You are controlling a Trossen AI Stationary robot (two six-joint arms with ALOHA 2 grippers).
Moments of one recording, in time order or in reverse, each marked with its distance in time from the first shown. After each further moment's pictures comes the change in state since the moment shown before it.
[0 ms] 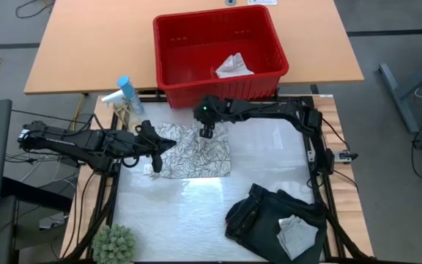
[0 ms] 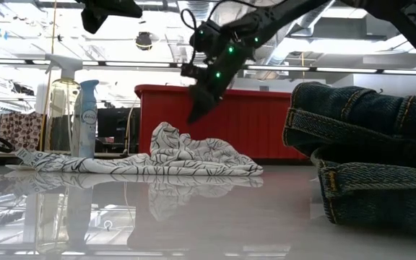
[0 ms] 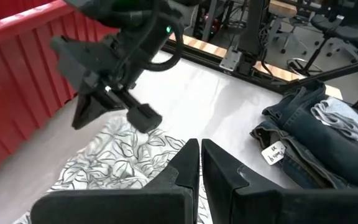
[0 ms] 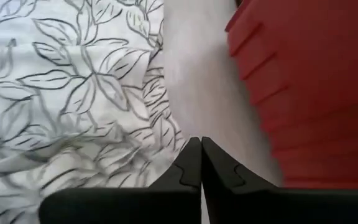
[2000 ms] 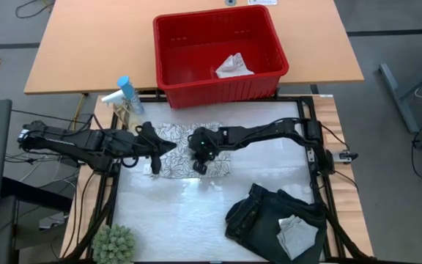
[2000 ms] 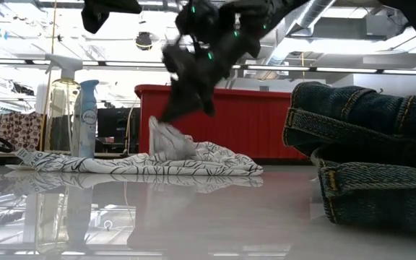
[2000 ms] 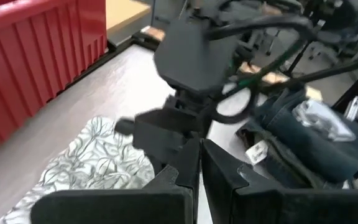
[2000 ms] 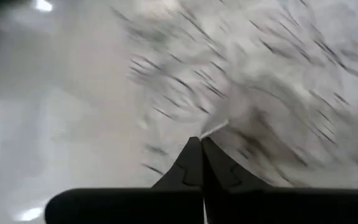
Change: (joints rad) left arm 0.000 -0.008 0.000 0.014 0.052 -0.022; right arm 0.236 -0.008 -0.133 0.164 -0.289 0.516
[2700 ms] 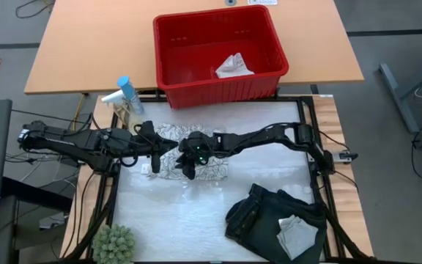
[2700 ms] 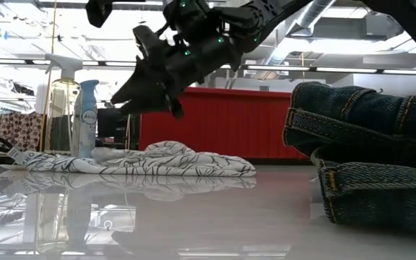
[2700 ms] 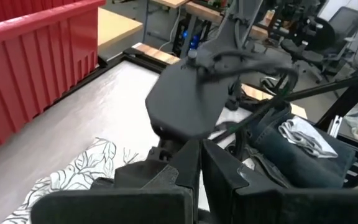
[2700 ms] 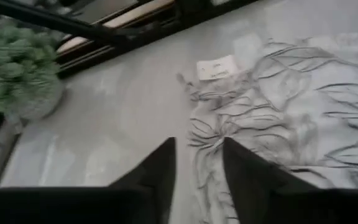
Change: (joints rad) left arm 0.000 0.005 0.000 0.087 0.007 0.004; right arm 0.015 0.104 0.037 0.323 -0.094 0.085
